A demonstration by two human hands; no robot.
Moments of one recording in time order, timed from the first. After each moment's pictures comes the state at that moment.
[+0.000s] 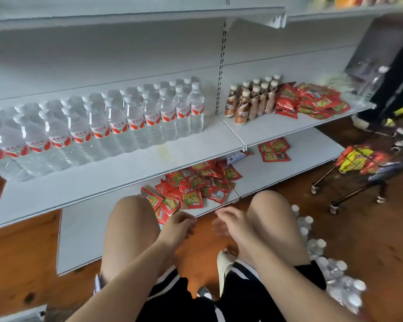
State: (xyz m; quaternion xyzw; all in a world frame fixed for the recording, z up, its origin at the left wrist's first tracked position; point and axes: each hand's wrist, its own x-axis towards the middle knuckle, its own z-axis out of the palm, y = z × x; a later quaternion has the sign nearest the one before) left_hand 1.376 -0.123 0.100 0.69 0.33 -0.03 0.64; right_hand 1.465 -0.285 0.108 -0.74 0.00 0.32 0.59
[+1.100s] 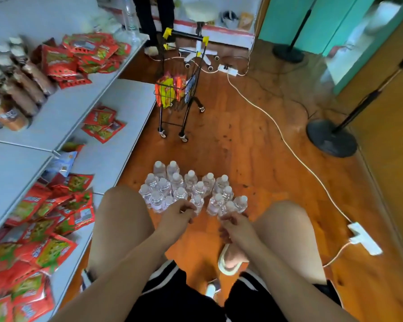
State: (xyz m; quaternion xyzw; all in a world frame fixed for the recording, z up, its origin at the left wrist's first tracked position) left_hand 1.481 -0.363 0.071 0.78 -0.08 -0.34 0.51; right_hand 1.365 -0.529 0.049 -0.71 0.40 0.08 0.57
